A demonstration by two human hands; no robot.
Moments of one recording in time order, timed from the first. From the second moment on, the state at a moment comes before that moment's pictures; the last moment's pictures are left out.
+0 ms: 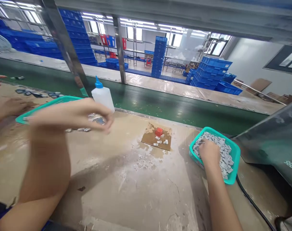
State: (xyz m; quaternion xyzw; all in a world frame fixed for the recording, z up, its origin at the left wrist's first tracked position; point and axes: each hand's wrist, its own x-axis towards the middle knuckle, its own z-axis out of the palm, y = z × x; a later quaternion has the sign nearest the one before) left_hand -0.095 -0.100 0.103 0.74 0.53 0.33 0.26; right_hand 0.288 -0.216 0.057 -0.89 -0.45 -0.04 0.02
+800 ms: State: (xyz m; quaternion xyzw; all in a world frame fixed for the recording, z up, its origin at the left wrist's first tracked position) left_hand -0.026 -0.053 0.018 0.70 0.59 0.35 0.21; right_hand 0.273 -0.225 0.059 -0.91 -0.41 -0.08 0.07
